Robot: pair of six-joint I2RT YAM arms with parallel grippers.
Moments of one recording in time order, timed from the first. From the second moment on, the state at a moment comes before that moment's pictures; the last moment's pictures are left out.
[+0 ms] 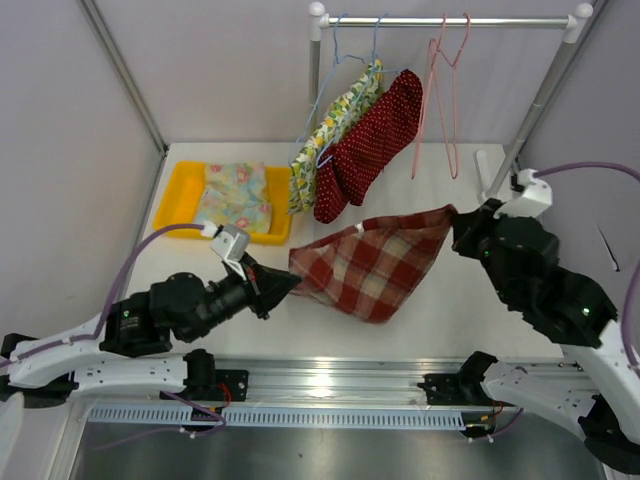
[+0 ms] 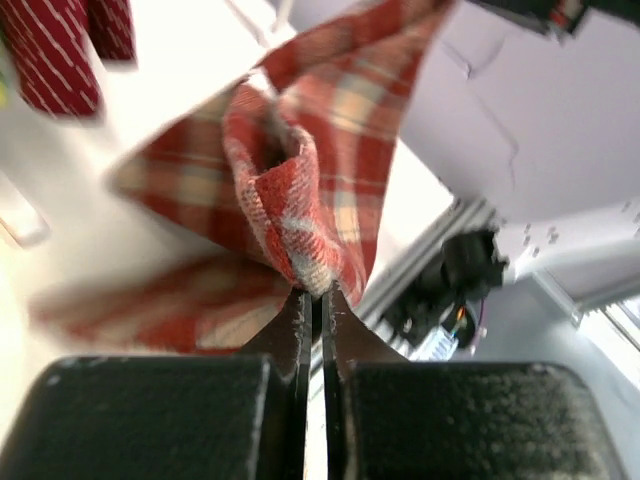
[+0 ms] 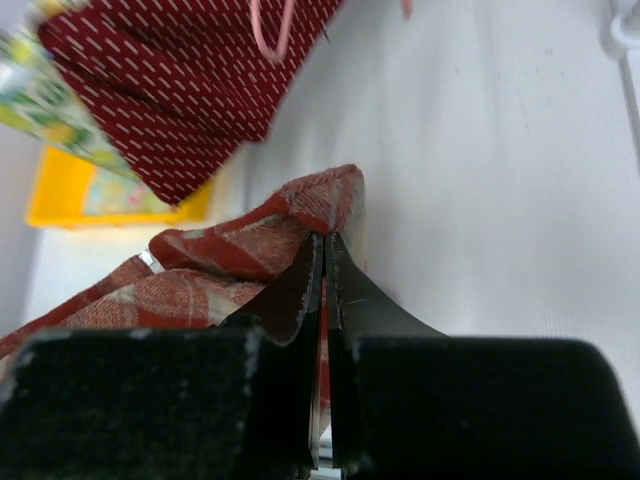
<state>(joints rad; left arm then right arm) -1.36 0.64 0.95 -0.46 -0.47 -0.52 0.80 0.83 1.32 -0.84 0.66 0.60</state>
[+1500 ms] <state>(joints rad) -1.35 0.81 1.48 -0.93 -0.54 -0.46 0.78 0.80 1.59 -0.96 0.58 0.57</state>
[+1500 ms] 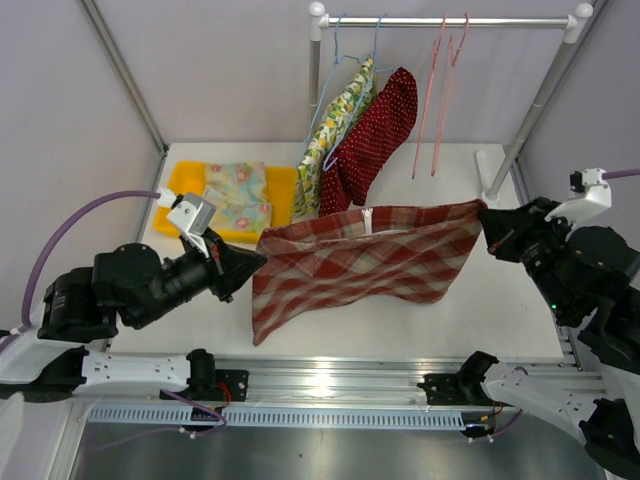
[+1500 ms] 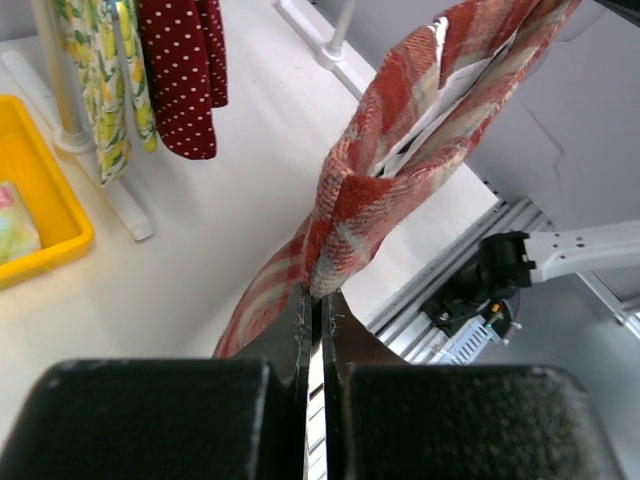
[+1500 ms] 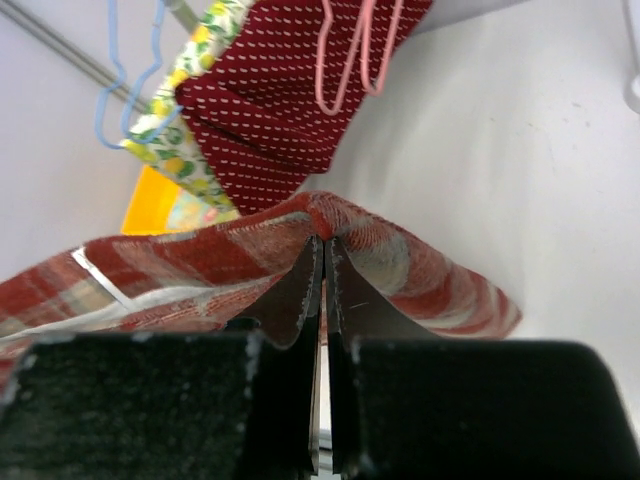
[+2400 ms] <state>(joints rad) -0.63 0.98 1.22 -0.75 -0.05 -0.41 0.50 1.01 1.35 -0.79 0.30 0.51</state>
